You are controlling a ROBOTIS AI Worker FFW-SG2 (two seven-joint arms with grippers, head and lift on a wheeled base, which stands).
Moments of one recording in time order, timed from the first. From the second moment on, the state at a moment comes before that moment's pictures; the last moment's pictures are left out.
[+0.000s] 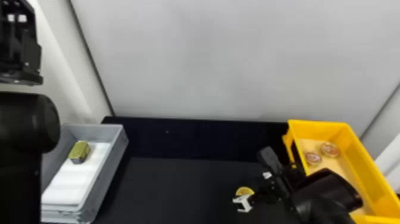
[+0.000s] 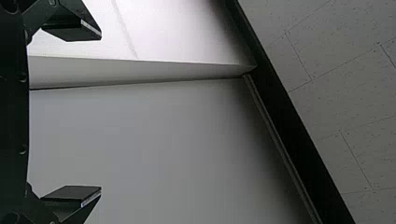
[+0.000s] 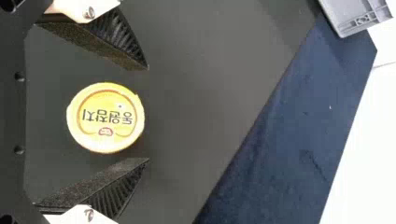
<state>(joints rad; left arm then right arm) -0.34 0.20 0.07 -2.22 -0.21 0.14 0.16 -0.30 -0.11 0.22 -1.10 0.35 0.63 0.76</state>
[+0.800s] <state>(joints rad) -0.33 0.20 0.07 -2.22 -0.21 0.14 0.16 -0.27 -0.11 0.19 -1.12 0.39 0.63 0.78</state>
